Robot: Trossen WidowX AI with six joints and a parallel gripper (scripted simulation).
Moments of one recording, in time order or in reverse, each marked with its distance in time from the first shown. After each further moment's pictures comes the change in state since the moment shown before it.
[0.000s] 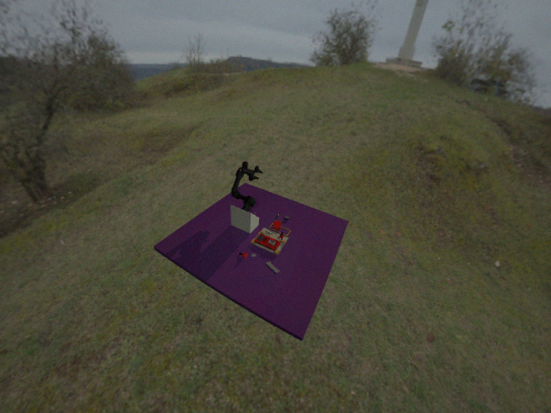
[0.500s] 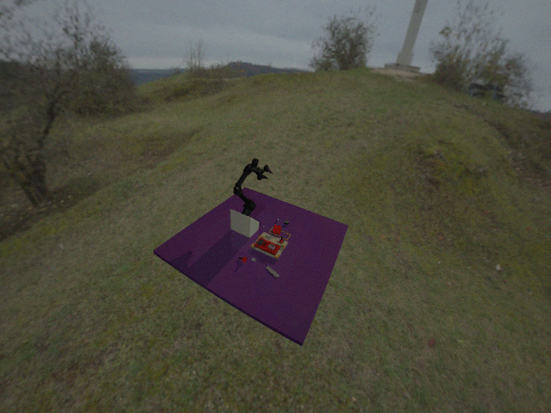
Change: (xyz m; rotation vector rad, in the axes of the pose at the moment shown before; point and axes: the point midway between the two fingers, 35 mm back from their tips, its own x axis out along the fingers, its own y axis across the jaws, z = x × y) arm 0.033 0.133 0.032 0.046 -0.101 0.009
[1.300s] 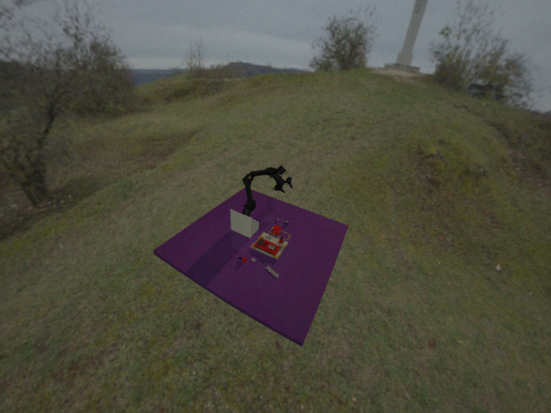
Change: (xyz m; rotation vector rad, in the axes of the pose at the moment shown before) arm 0.138 0.143 0.202 -0.107 -0.300 -0.286
